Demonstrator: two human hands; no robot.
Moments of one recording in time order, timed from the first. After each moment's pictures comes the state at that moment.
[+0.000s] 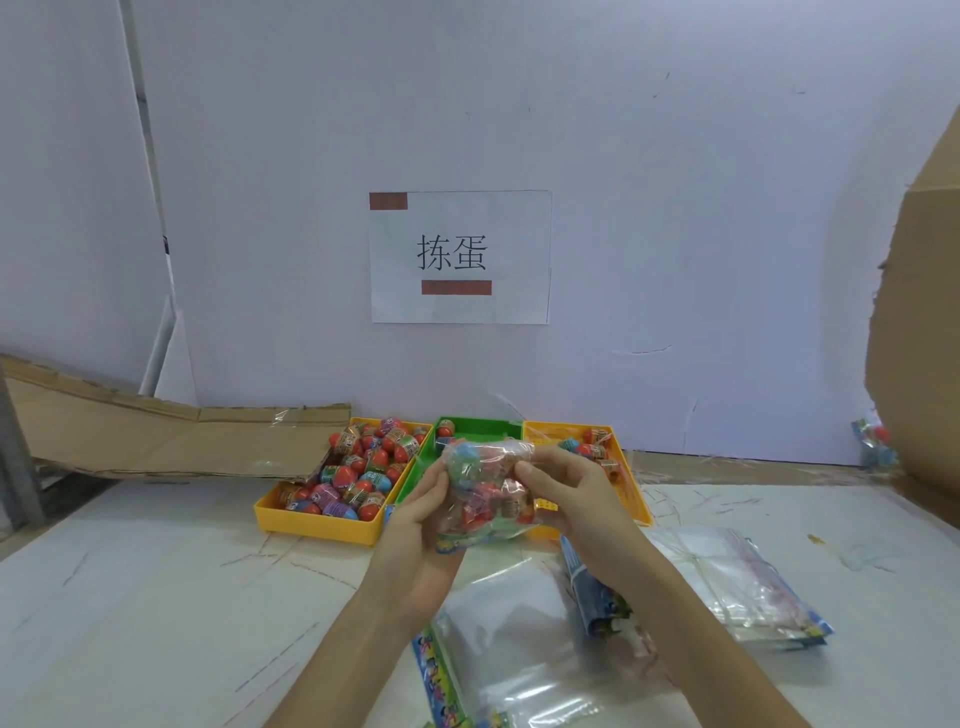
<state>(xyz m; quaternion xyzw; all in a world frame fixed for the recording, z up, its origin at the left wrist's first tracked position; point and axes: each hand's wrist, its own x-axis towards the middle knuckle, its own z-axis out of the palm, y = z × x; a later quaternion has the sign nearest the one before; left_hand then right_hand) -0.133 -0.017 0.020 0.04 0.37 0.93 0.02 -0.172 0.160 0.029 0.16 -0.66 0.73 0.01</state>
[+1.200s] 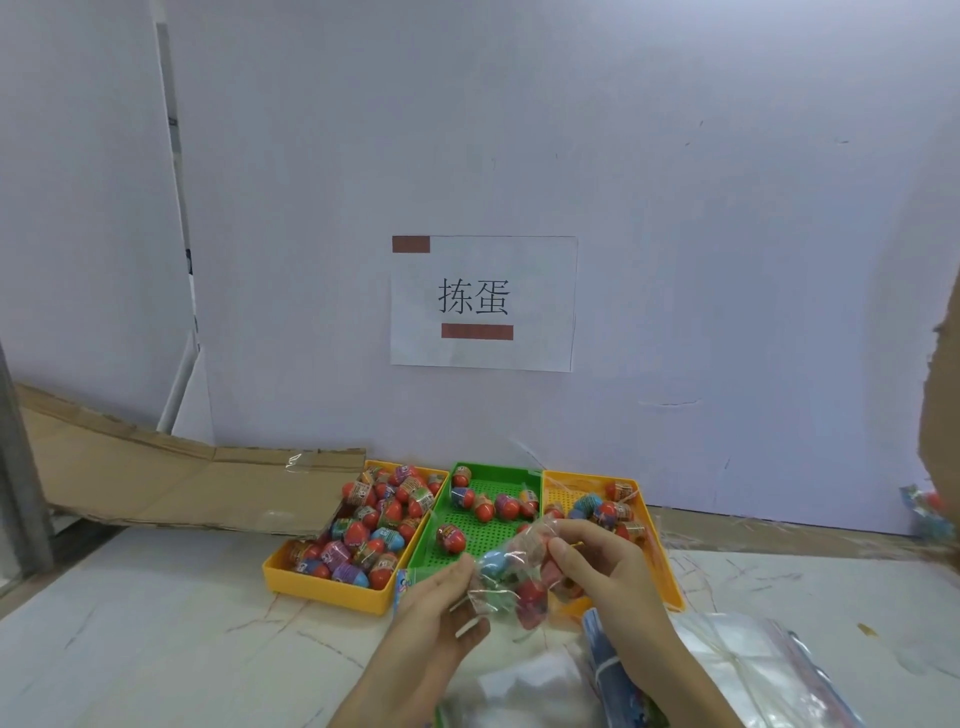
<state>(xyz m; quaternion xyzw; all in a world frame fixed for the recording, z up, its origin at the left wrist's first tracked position) -0.146 -0.025 0.014 -0.06 0.46 0.88 0.06 -0.174 0.160 0.030 0.15 -0.68 0.71 0.08</state>
